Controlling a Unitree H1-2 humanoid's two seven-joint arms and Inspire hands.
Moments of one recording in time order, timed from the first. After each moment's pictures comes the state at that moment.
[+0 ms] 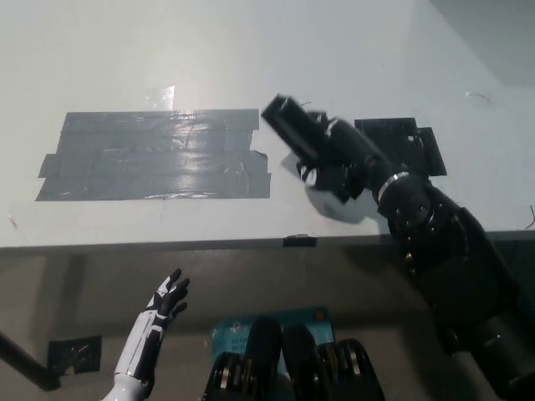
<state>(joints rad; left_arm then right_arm) -0.01 0.10 -0.05 0.13 0.06 -0.17 -0.07 -0.76 -0.17 0.39 0.31 -0.36 0.47 0.22</state>
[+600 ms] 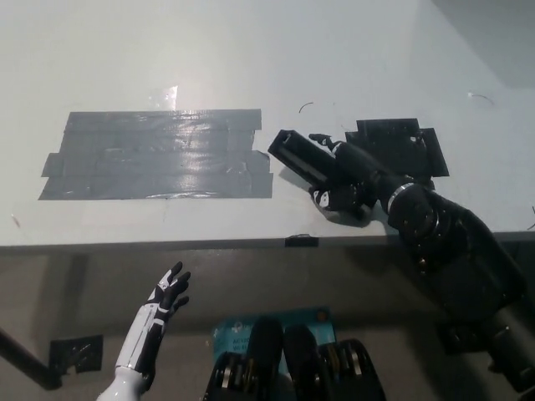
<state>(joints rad) -0.02 0.11 -0.05 0.13 0.07 -0.17 -0.07 -0.77 -0.22 0.44 0.45 -0.40 0.31 0.25</state>
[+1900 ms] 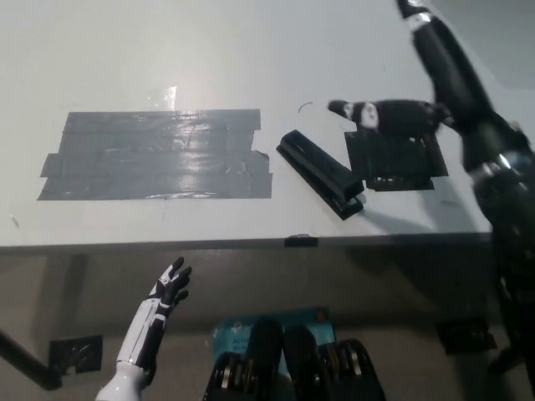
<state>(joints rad) -0.04 0.11 -0.05 0.13 0.07 -0.17 -0.07 -0.63 -0.21 0.13 -0.35 -0.34 0.27 0.21</state>
